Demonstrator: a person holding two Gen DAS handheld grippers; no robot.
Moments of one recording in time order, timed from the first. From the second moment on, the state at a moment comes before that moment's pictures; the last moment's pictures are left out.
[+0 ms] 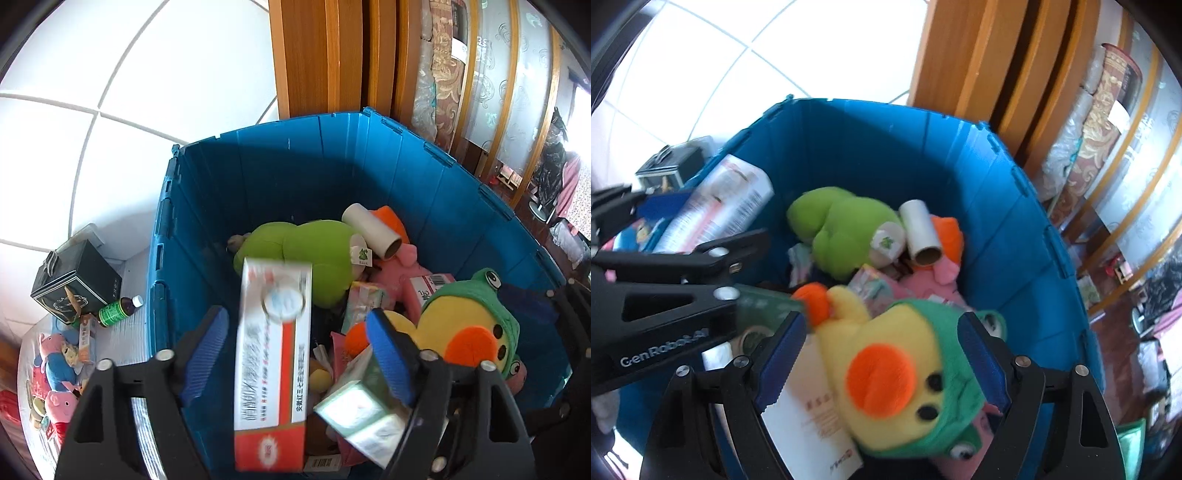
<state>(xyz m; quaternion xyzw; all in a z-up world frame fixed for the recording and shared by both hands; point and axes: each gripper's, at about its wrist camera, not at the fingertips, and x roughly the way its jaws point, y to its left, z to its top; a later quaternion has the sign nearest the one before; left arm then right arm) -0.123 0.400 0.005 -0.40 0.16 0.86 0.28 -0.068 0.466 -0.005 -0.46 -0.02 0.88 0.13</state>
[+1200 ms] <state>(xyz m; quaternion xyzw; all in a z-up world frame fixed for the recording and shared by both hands) -0.051 0.306 0.034 -0.31 0.13 0.90 0.28 -0.008 0.423 0.021 -0.41 -0.02 0.90 0.14</state>
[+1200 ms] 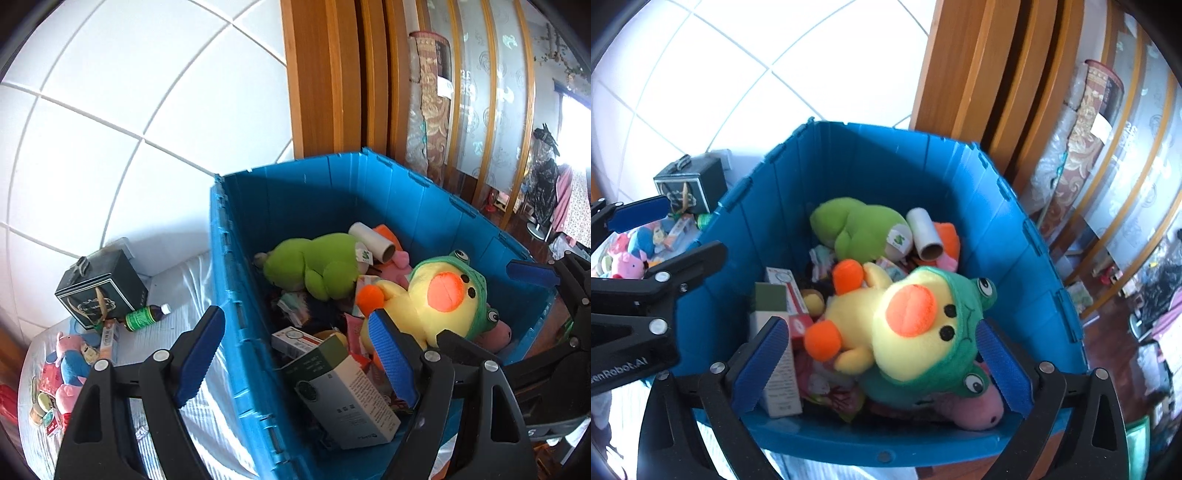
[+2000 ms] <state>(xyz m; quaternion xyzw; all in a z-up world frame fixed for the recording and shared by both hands) -0.082 0.053 -0.010 -0.27 0.05 0.95 0.16 -0.046 0.216 0.032 -0.32 -0.05 0.95 0.01</state>
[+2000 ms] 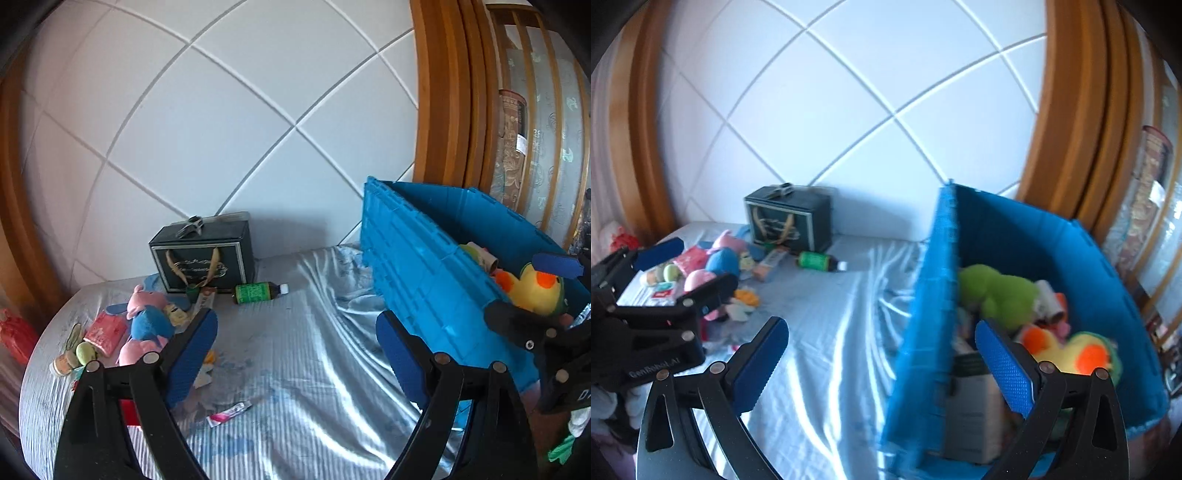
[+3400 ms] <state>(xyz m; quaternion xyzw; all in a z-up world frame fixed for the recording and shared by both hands) -0.231 -0.028 -0.310 -0.51 0.06 0.85 0.13 -0.235 0.138 -0.247 -0.54 0.00 0.83 -0.12</state>
